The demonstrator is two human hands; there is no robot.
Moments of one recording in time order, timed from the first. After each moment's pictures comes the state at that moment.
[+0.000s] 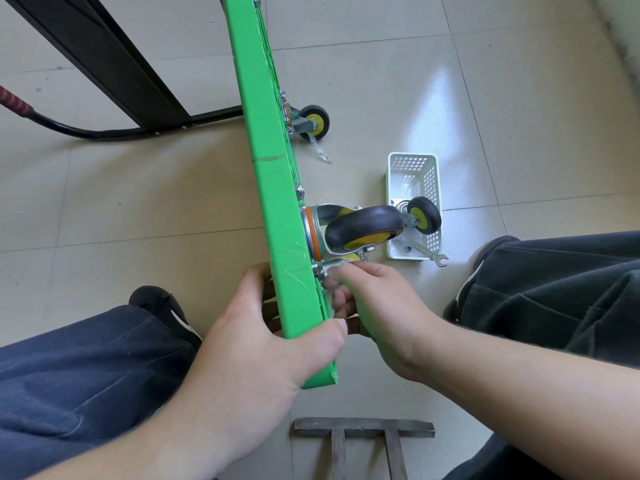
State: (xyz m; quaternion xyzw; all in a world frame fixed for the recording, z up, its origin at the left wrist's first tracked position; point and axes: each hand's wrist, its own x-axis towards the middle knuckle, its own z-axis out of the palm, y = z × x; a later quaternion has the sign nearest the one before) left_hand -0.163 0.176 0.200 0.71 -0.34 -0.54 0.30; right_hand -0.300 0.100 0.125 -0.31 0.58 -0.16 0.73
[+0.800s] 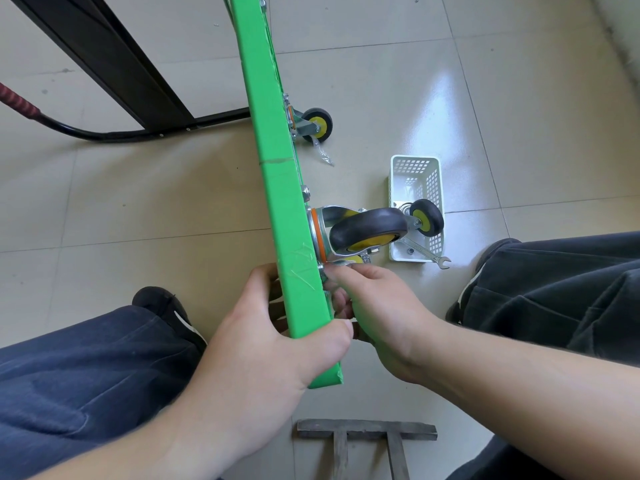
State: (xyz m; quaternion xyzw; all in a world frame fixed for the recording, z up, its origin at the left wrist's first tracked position) left_hand -0.162 0.175 0.202 0.71 -0.35 -0.54 0.30; right_hand -0.291 0.101 0.129 -0.30 0.60 -0.14 0.73
